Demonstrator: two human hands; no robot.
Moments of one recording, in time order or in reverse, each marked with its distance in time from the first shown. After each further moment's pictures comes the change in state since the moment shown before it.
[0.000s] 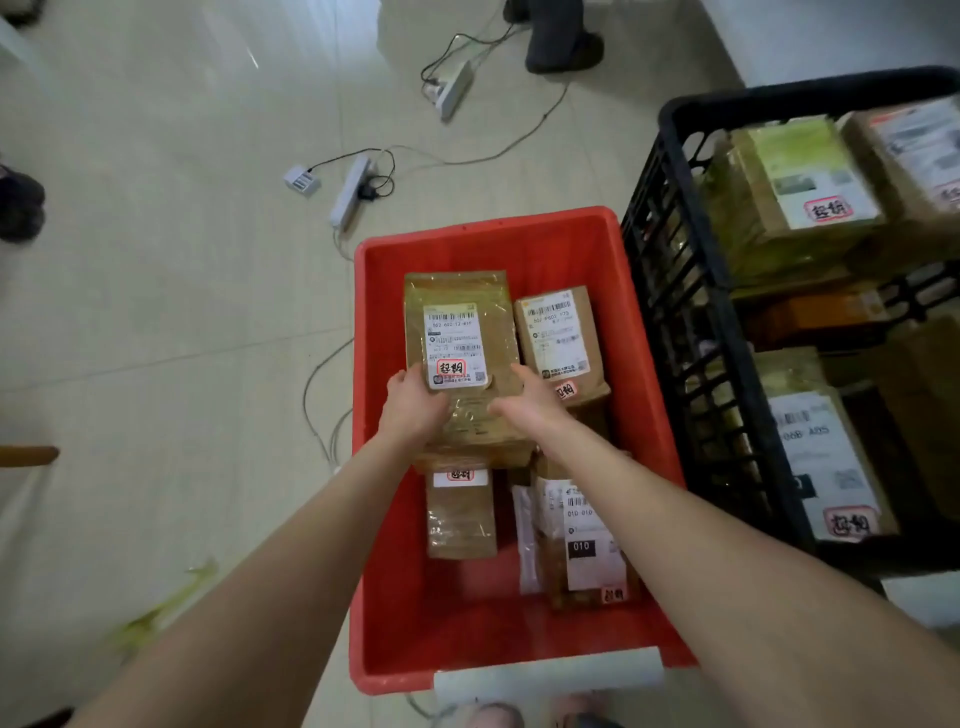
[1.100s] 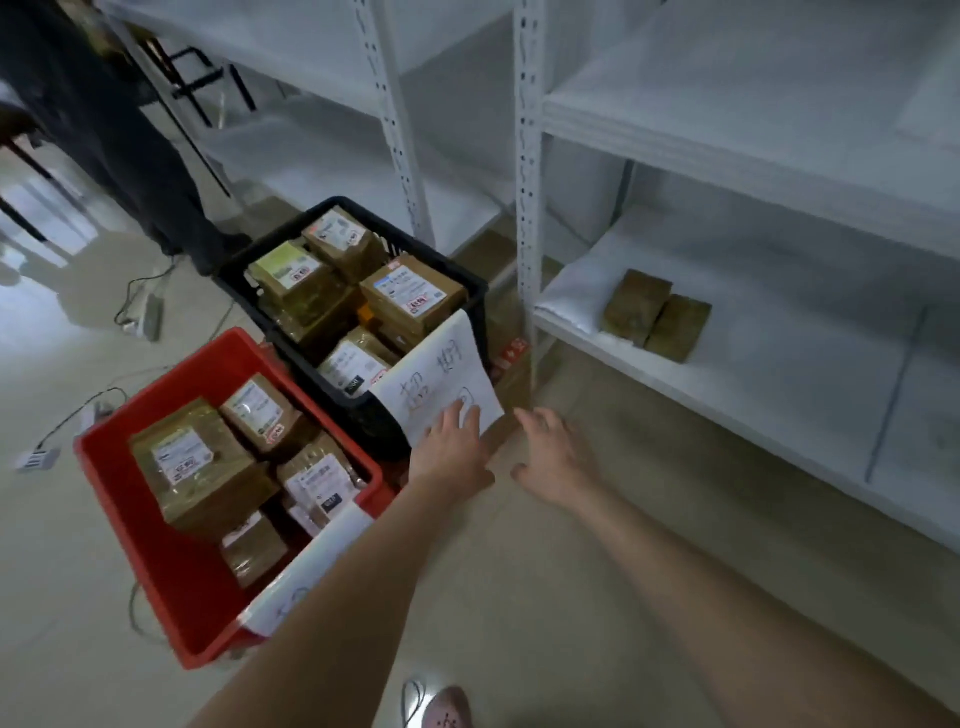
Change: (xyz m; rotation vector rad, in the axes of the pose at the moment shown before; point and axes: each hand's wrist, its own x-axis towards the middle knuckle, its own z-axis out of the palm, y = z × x) left_hand -0.455 0.112 0.210 0.962 -0.202 1.016; right_hand -0.467 0.275 -0.161 -0.309 0.647 0.086
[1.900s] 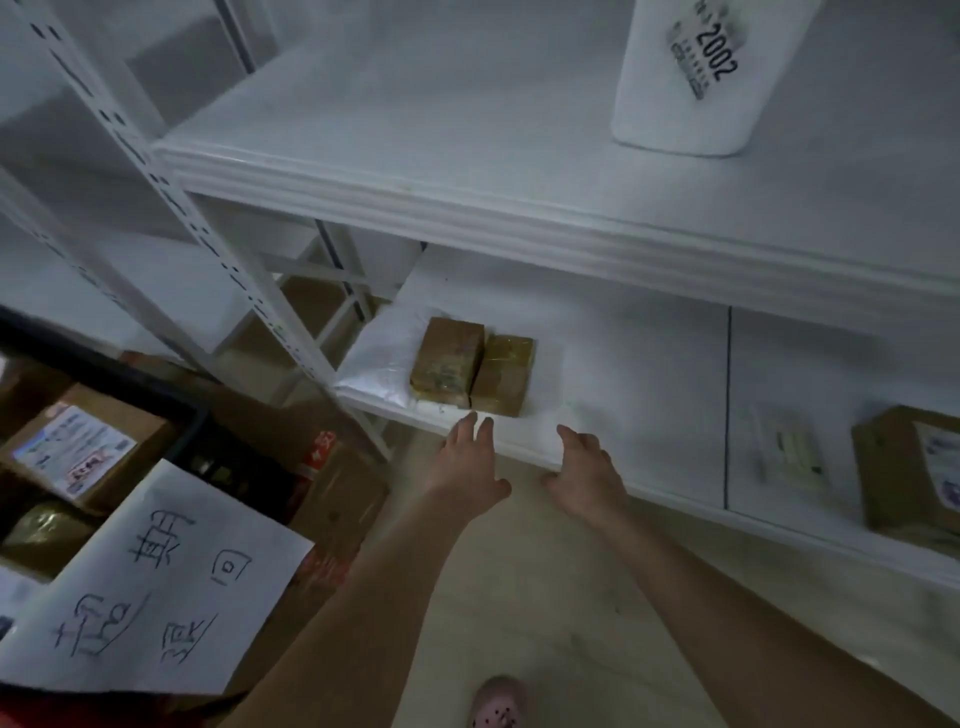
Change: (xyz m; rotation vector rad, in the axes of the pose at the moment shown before) left_hand 0.222 0.274 0.065 0.083 -0.124 0.369; right_hand 0.098 0.306 -0.086 0.246 0.154 0.528
